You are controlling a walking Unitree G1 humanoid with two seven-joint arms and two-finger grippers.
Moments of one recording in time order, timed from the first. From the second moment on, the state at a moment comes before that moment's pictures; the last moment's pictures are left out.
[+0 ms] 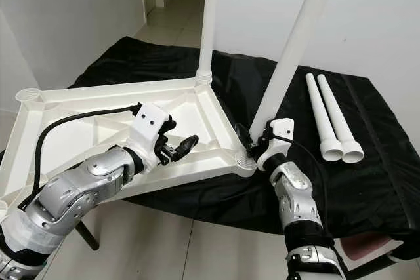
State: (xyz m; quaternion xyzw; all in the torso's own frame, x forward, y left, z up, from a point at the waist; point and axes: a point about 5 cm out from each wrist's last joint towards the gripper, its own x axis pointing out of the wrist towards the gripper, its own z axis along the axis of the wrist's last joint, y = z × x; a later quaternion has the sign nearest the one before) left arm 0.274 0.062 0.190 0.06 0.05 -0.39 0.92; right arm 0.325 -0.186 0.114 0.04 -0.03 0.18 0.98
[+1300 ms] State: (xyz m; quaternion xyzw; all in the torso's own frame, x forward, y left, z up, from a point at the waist) left arm 0.274 0.063 0.190 0.05 0.05 -0.39 0.92; right arm 0.325 -0.183 0.121 0.00 -0.05 0.20 0.98
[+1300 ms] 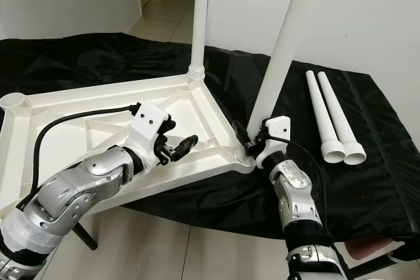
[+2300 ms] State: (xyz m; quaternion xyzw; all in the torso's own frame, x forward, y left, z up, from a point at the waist) left arm 0.274 0.064 0.190 0.05 0.06 -0.39 0.92; right arm 0.328 -0.203 0.117 0.03 -0.06 0.03 1.00
